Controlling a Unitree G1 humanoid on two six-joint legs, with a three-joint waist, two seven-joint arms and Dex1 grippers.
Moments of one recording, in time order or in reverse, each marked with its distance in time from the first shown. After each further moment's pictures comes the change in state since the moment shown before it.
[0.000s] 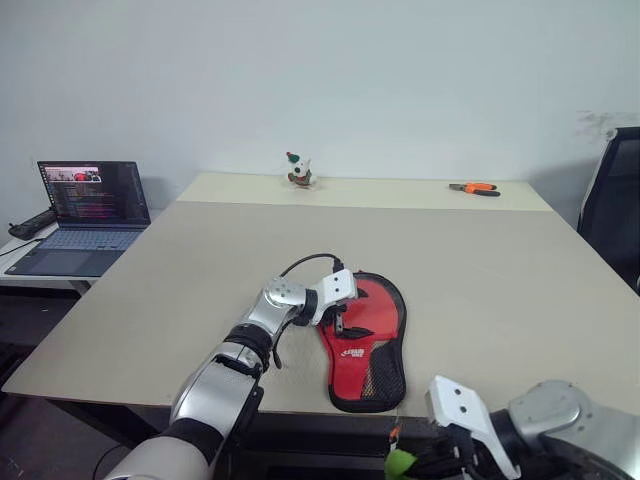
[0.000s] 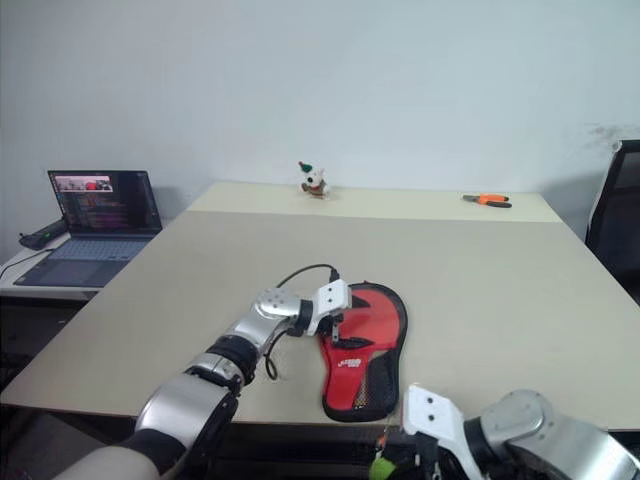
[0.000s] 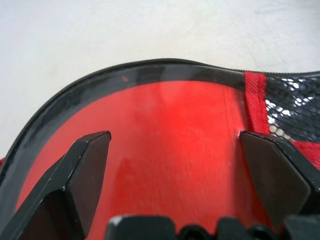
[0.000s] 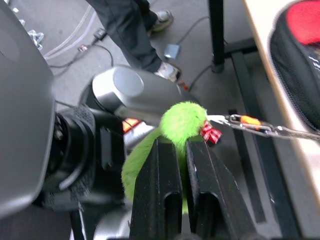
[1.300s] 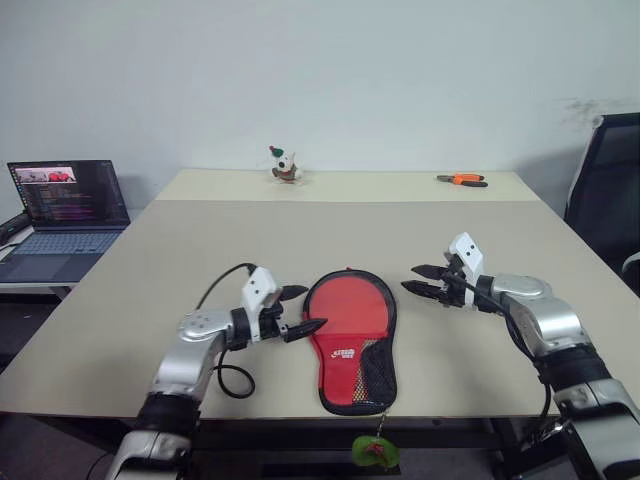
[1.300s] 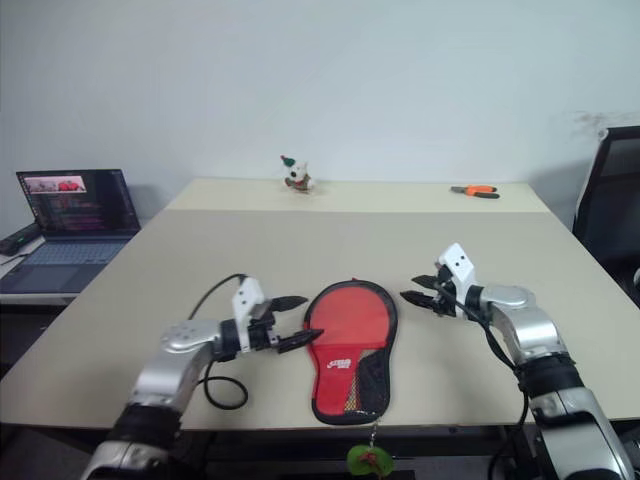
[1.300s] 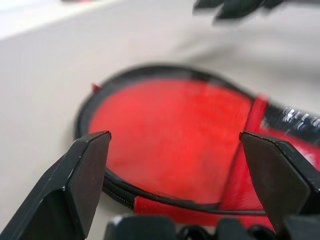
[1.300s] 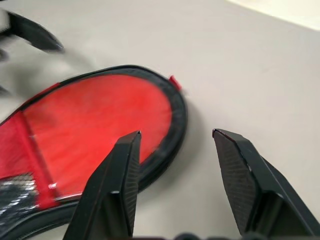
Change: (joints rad) left arm 0.582 0.255 0.295 -1.090 -0.419 0.667 0.105; right arm -0.663 0.332 -0.179 1.409 -0.265 -0.746 0.040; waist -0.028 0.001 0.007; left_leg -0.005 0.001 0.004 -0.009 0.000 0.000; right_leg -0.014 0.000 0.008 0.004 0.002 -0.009
